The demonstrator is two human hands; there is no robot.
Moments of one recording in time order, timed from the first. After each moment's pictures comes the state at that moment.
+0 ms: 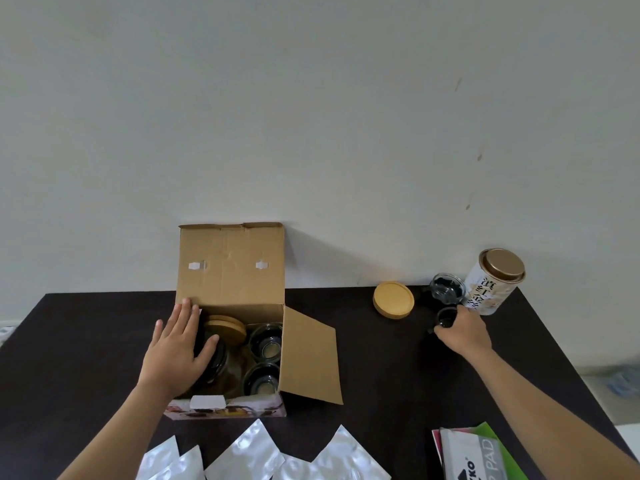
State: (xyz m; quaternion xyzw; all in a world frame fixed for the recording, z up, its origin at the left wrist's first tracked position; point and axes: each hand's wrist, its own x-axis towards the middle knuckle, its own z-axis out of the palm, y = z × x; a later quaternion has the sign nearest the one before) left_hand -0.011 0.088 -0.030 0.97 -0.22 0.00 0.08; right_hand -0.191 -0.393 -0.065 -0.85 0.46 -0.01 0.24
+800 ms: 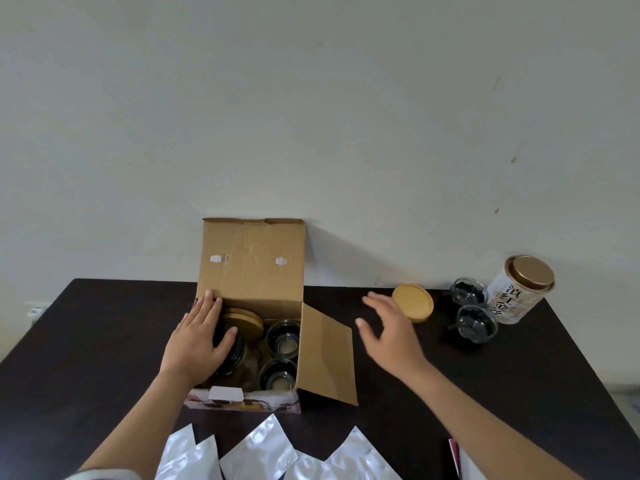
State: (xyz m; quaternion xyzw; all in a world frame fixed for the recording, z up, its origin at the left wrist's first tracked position) left_hand -0.014 0.084 -0.024 0.97 -0.21 -0.01 0.12; right_hand -0.154 -0.230 -0.018 -0.91 0.12 -0.15 0.37
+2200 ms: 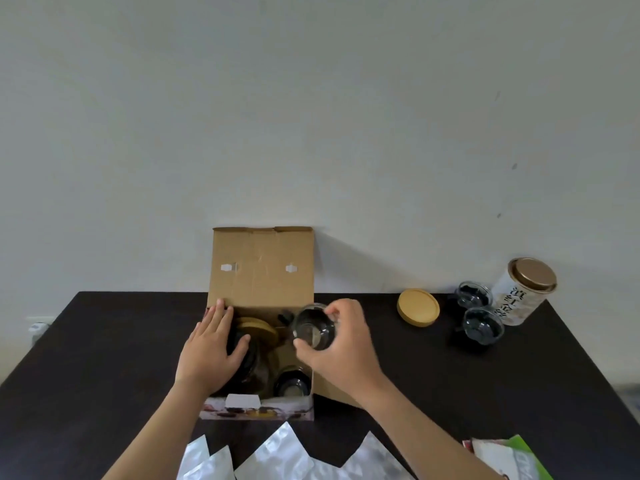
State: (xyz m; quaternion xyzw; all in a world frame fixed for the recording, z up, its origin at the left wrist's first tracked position) left_hand -0.014 0.087 -0.025 0.97 -0.22 0.00 0.12; right_hand -0.139 -0.128 0.020 -0.87 0.11 -0.22 0.42
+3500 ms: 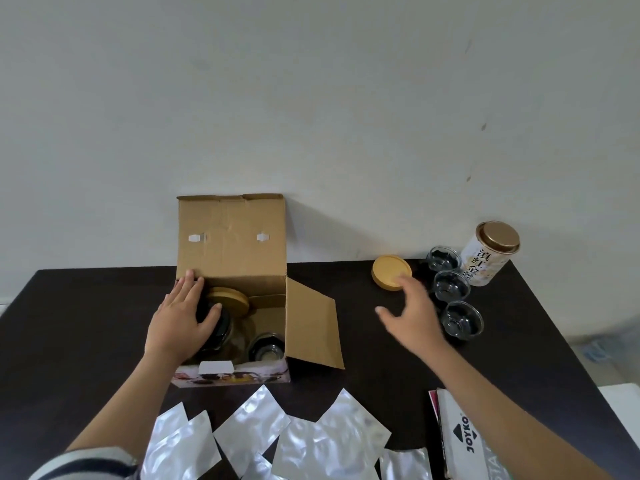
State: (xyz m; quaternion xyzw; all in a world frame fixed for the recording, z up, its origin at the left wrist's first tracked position) left_hand -0.011 0.086 -0.027 0.97 -0.21 -0.01 0.14; right_hand -0.201 -0.253 -0.016 -0.88 0.25 -0.16 0.37
